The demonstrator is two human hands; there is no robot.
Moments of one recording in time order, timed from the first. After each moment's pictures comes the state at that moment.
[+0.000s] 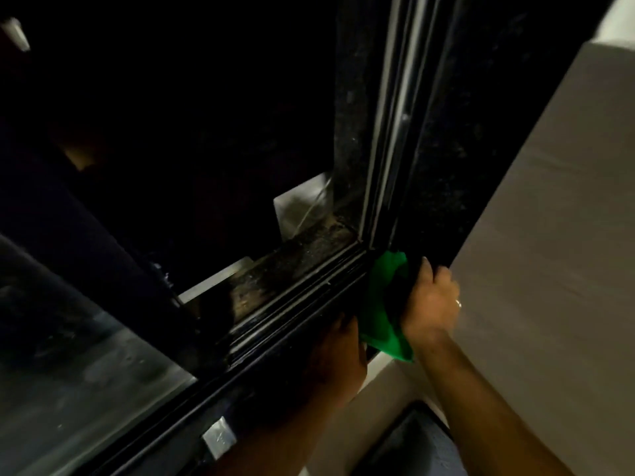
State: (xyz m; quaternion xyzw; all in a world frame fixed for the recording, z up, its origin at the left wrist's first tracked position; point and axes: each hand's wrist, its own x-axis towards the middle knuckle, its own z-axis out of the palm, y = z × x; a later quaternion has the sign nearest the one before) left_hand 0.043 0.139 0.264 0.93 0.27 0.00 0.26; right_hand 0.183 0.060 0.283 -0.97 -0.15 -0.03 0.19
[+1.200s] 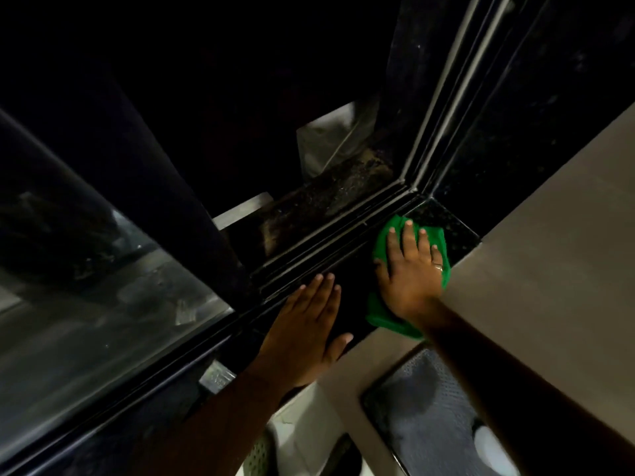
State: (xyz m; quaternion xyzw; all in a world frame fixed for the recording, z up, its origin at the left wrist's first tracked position) left_hand -0.064 0.199 0.221 0.99 0.12 -0.03 0.05; right_hand 0.138 0.095 0.218 -0.93 -0.35 0.07 0.05
